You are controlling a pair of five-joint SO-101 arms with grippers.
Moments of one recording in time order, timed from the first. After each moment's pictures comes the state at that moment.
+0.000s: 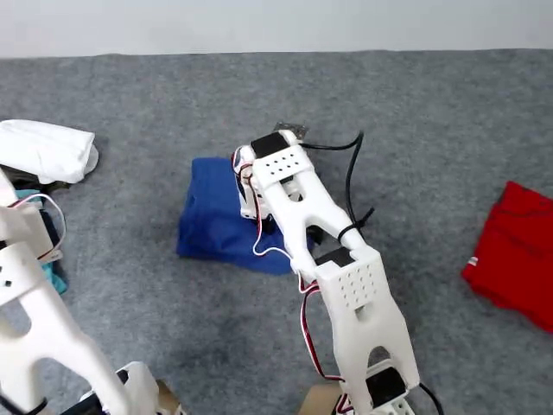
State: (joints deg) left arm -36.7 -27.6 9.0 99.4 0.2; right arm -29.5 49.4 -38.9 93.4 -41.0
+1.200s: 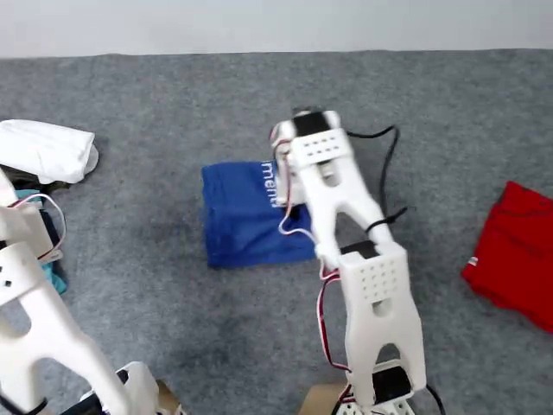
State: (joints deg) left arm -36.7 -27.6 9.0 99.4 0.2; right arm -18.6 45.9 -43.6 100.2 -14.1
